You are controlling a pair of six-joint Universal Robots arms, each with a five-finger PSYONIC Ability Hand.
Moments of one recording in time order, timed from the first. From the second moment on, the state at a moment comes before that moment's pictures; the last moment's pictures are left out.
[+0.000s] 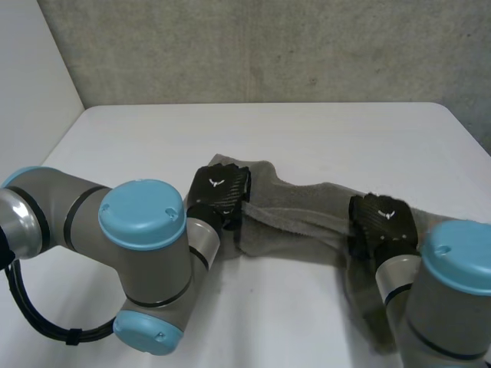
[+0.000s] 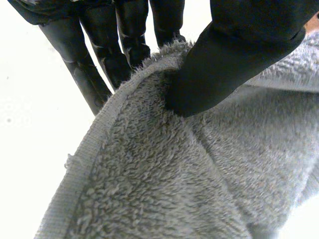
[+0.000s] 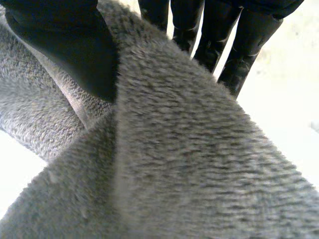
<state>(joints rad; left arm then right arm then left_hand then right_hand) 3.96 -2.13 -1.45 3.42 -1.74 3.16 2.07 -1.29 1.92 -0.41 1.78 3.08 1.18 1.21 1.22 1.22 1.03 0.95 1.17 1.18 1.18 0.96</state>
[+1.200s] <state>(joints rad) 4.21 -1.96 -1.85 3.74 -1.66 3.49 1.87 -0.93 1.06 0.43 1.15 2.62 1.20 1.22 1.22 1.22 1.04 0.95 1.17 1.18 1.19 0.97</state>
